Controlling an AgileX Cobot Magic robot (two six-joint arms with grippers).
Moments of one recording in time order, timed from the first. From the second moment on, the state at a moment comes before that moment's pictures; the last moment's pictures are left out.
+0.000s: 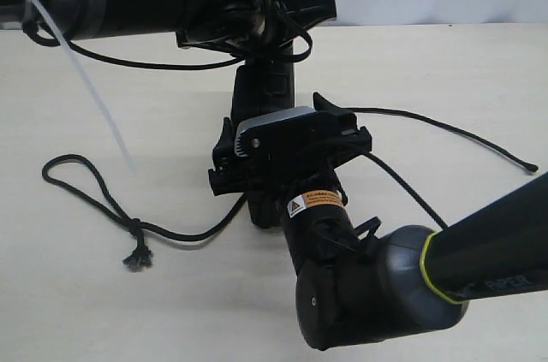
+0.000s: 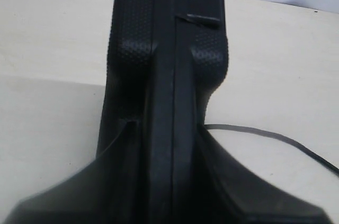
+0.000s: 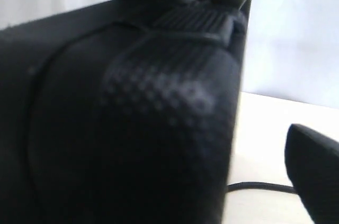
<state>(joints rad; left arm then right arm) -0.79 1.91 -1.48 0.72 0.57 -1.36 1.15 1.97 -0.74 0.92 -1.20 -0.45</state>
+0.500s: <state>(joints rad) -0.79 1.92 -1.48 0.71 0.56 -1.39 1.16 1.98 -0.74 0.91 -1.19 -0.46</state>
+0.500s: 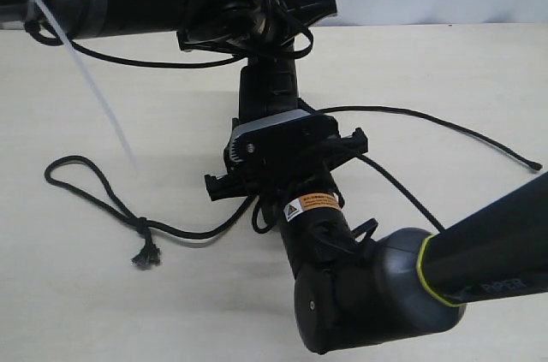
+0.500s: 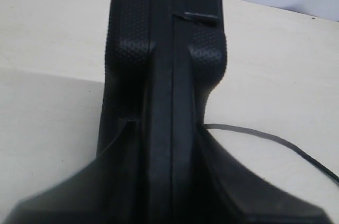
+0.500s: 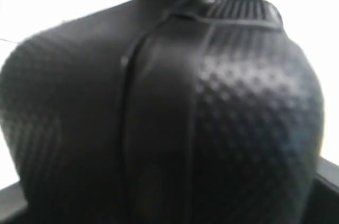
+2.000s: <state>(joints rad) -0.79 1.75 -1.51 0.80 0.58 -1.09 1.15 1.98 -0.75 0.98 -1.20 -0.51</state>
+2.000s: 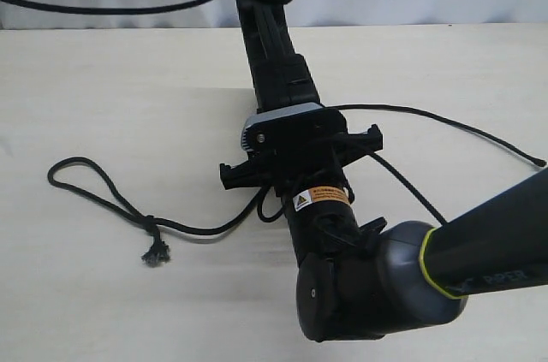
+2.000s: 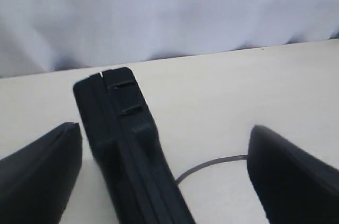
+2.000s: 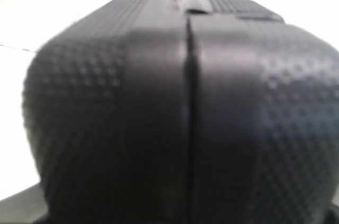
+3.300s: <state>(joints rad) -0.36 1.63 -1.07 -0.16 0.95 -0.30 1.15 1.98 -0.75 0.97 -1.20 -0.55</state>
